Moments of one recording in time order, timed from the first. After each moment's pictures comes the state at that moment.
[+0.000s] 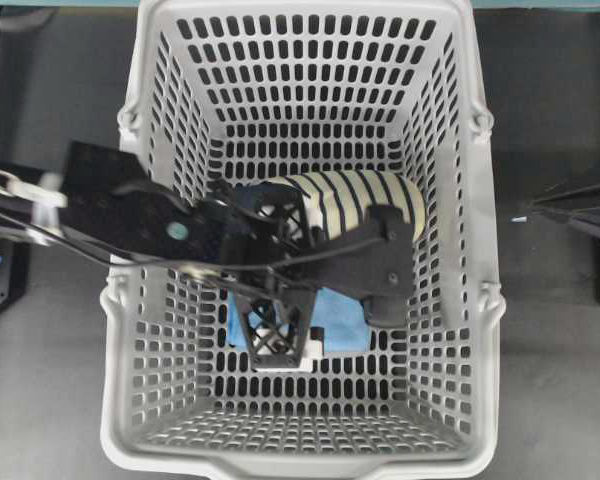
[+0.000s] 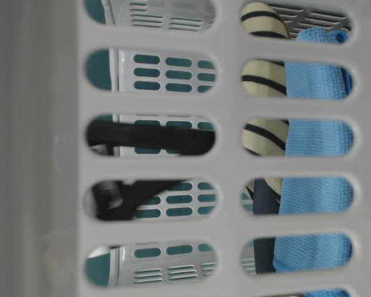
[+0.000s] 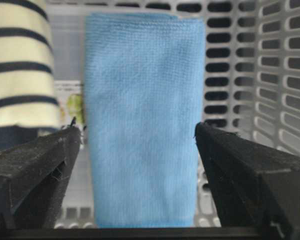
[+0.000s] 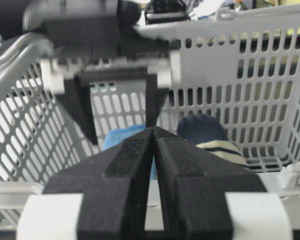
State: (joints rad) left arm -0.14 0.16 0.00 0.04 0.89 -0.14; right arm 0.02 -1.04 1.11 0.01 0.05 0.09
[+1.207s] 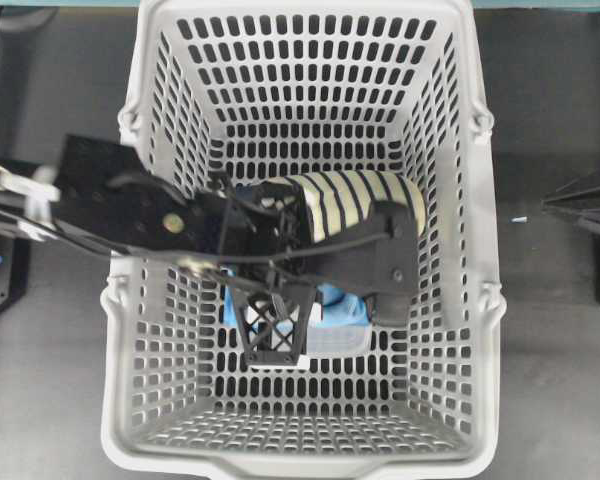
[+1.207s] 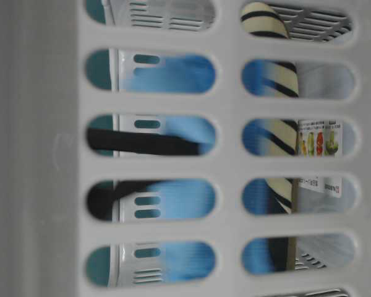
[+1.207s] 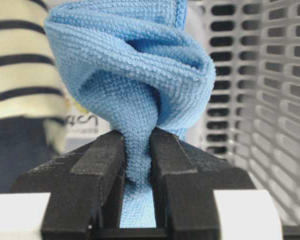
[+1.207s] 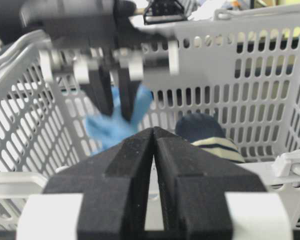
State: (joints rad) left arm -0.14 0.13 -0.10 0.04 1.03 -0.12; right arm 0.02 -1.09 1.14 0.01 0.05 0.08
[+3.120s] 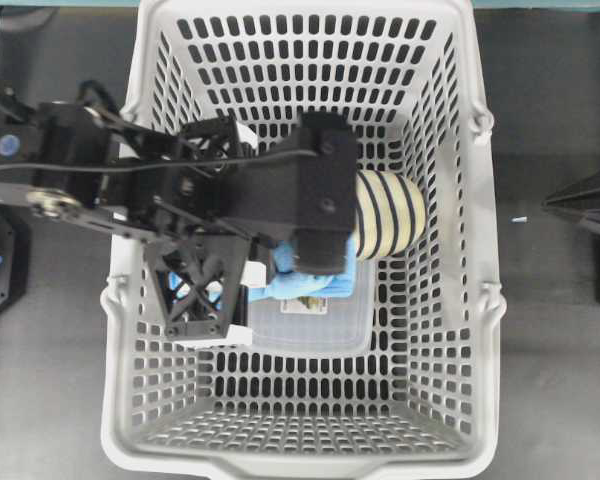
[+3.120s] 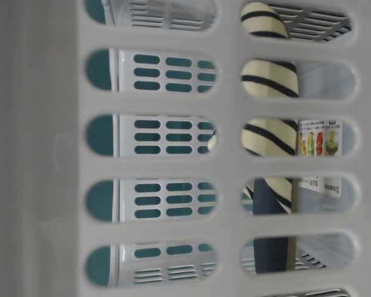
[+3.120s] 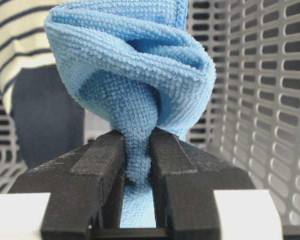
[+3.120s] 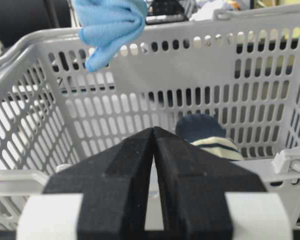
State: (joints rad) left arm -0.13 -0.07 -0.15 0.04 1.13 -0.14; right arm 0.02 -1.10 1.15 0.01 0.04 0.09
